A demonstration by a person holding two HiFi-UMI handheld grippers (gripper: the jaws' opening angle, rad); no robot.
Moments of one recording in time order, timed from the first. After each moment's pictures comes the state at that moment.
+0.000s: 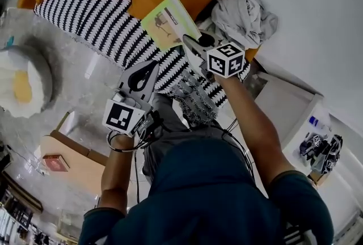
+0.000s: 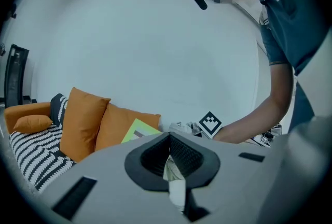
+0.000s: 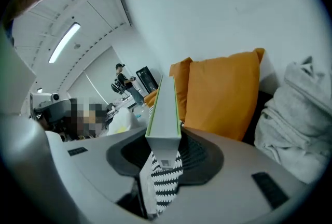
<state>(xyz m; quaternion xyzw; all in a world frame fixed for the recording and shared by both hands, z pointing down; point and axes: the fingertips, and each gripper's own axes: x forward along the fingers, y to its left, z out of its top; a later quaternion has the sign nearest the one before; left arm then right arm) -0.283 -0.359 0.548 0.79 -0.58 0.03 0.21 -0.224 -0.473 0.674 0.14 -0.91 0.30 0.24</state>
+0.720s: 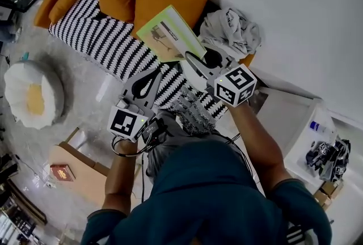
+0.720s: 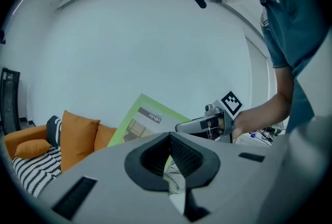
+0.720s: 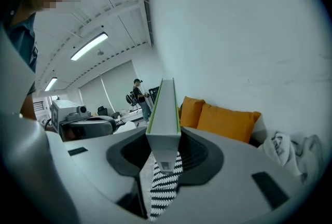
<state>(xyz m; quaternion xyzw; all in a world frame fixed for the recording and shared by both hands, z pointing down) -0.228 -0.368 0.466 0.81 -0.57 0.05 0.13 -0.170 -0.458 0.497 0.12 -0.97 0.19 0.13</state>
